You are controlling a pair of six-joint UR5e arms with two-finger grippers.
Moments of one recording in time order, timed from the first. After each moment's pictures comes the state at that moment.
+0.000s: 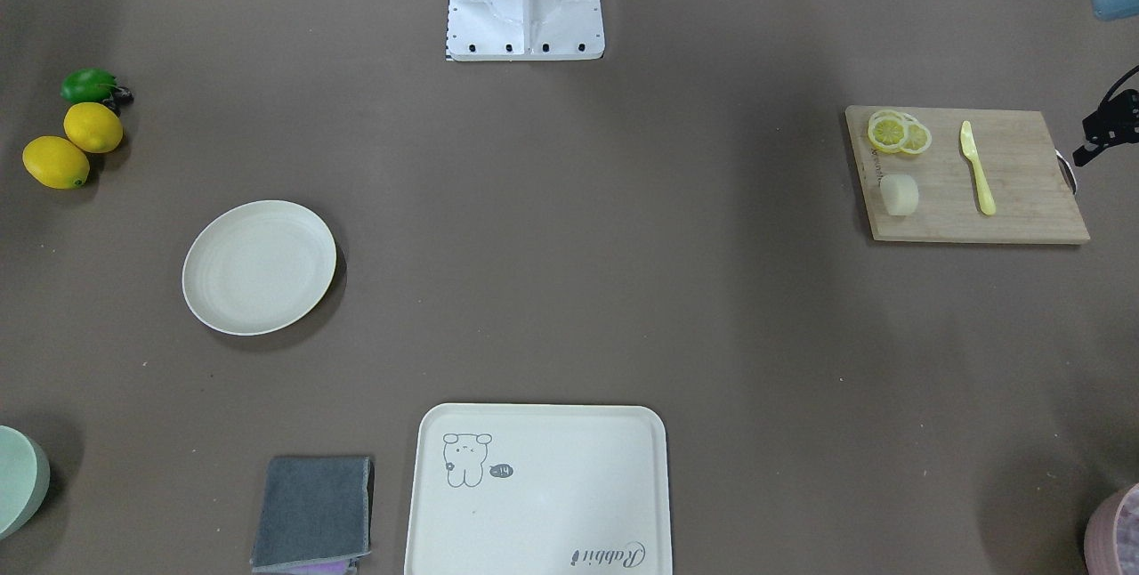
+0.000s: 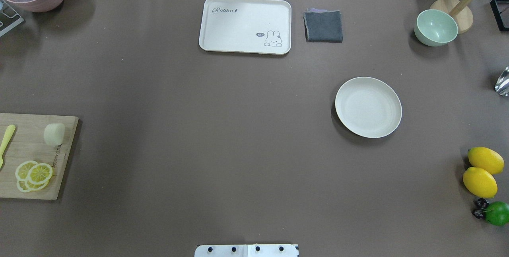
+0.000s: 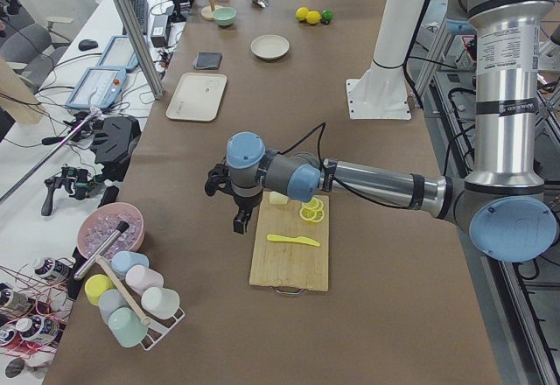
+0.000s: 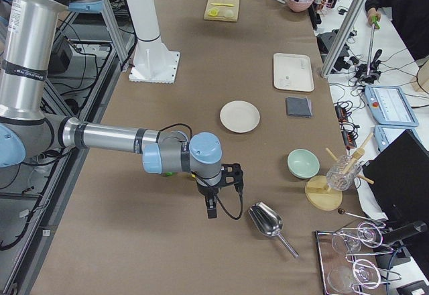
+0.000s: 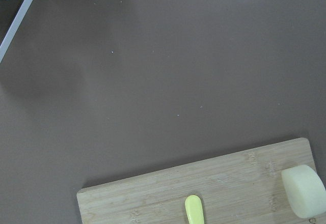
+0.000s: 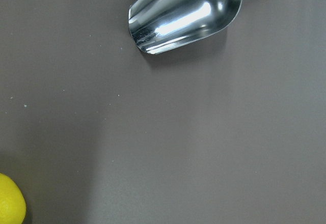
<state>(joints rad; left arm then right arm) -1.38 -1.49 -1.80 -1.74 -2.36 -0.08 1.52 -1.85 1.77 -1.40 2.22 -0.05</state>
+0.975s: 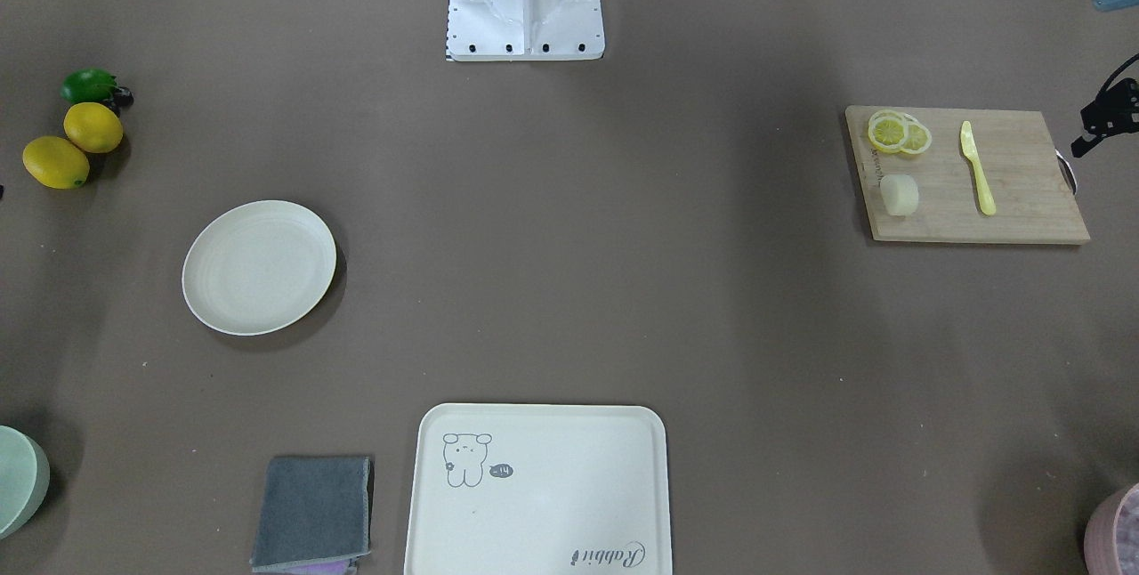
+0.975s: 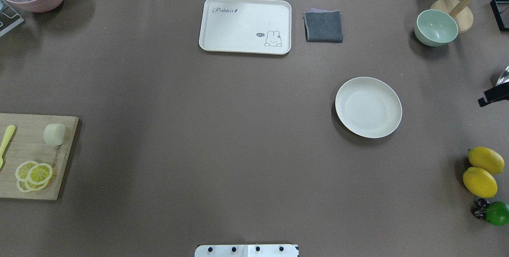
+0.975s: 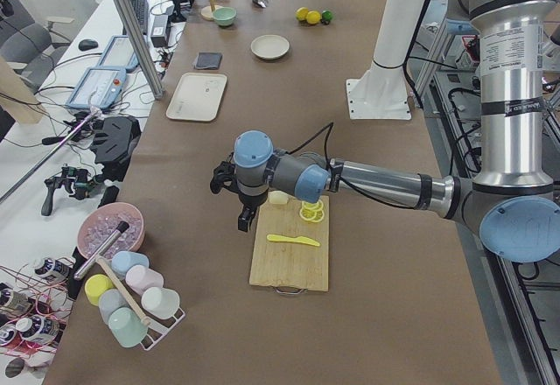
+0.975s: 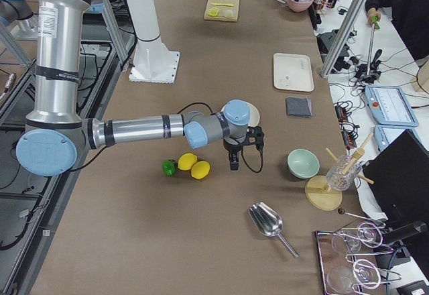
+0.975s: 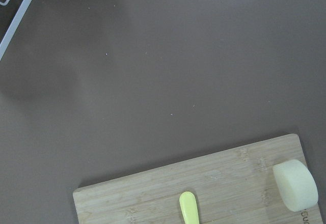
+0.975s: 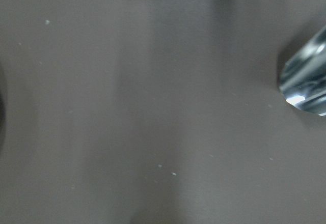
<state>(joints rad) -1.38 -1.46 -1.82 -1.77 -2.37 -0.09 1.20 -1.65 1.77 -1.29 2.35 0.45</state>
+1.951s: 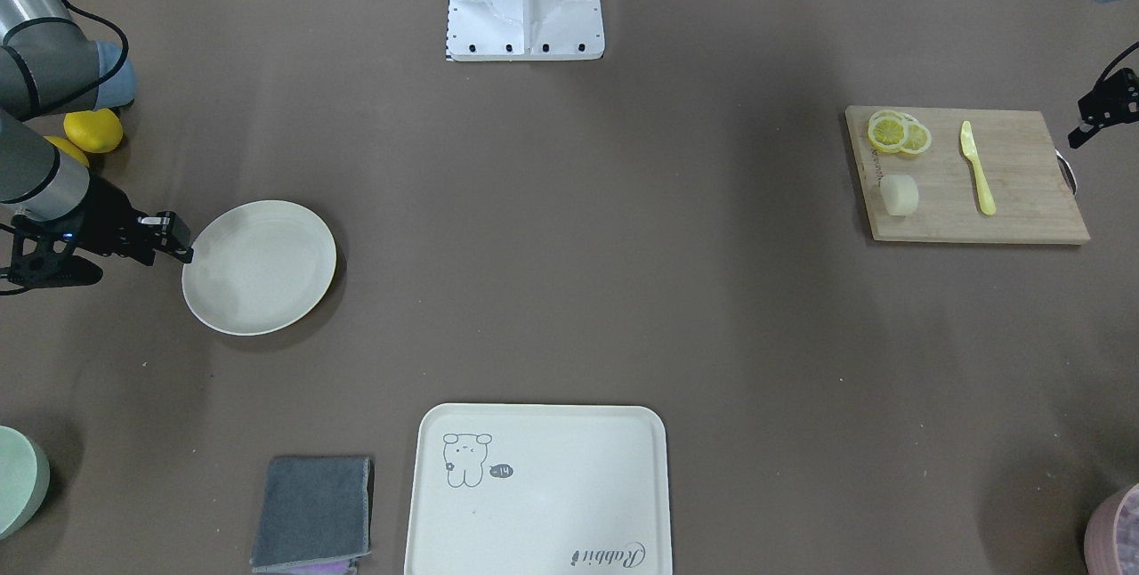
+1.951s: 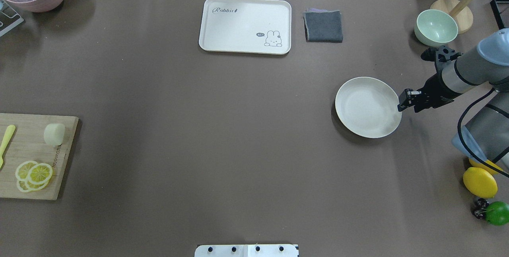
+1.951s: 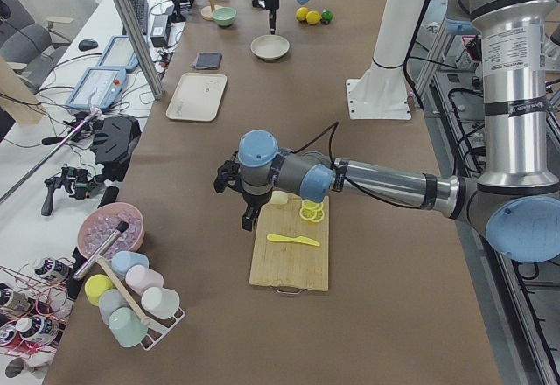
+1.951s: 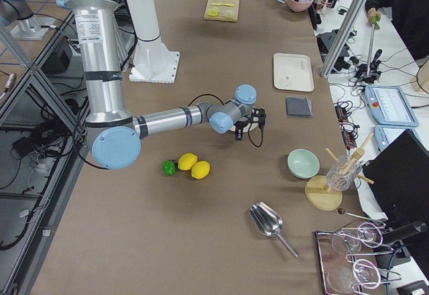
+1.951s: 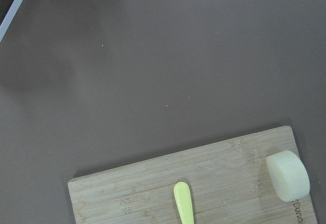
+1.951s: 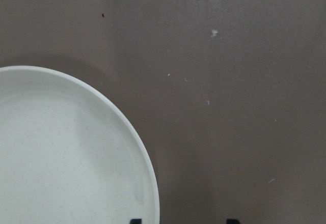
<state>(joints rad) -1.39 -1.44 -1.85 -1.77 -2.38 -0.09 0.92 -1.46 1.60 -1.07 2.26 0.90</state>
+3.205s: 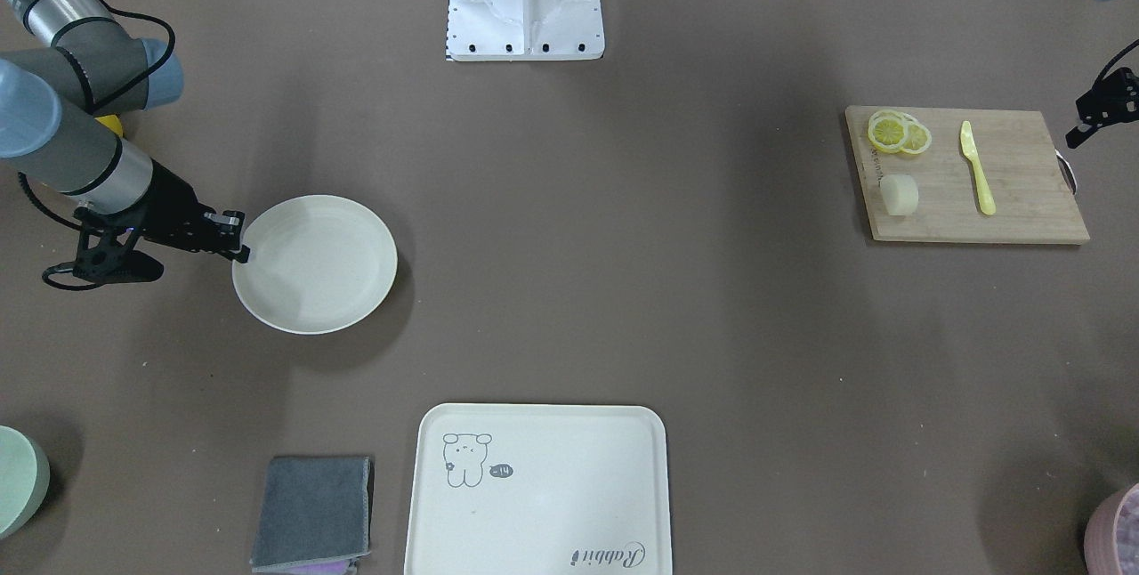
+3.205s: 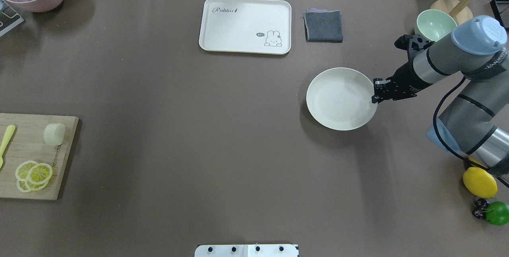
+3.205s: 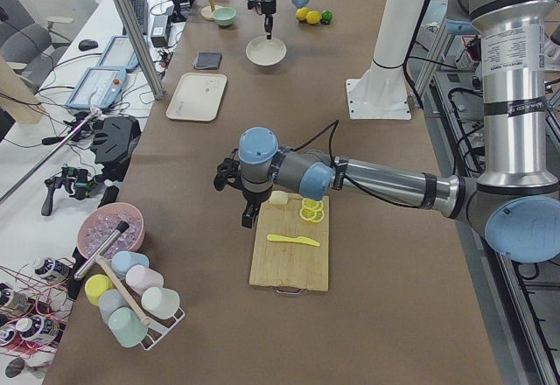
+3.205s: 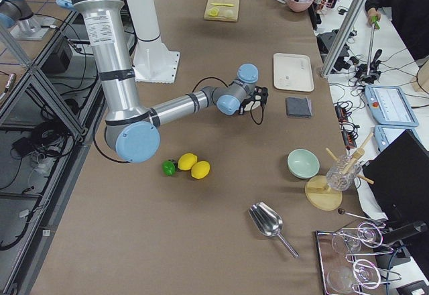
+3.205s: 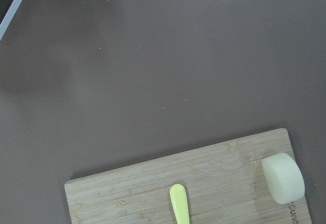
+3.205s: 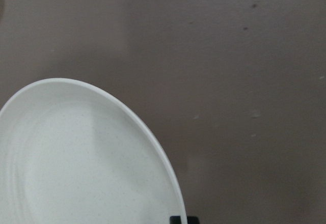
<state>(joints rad) -1.38 -1.44 -1.87 -1.78 -2.38 -0.16 0.86 -1.32 1.66 -1.05 2.28 1.16</state>
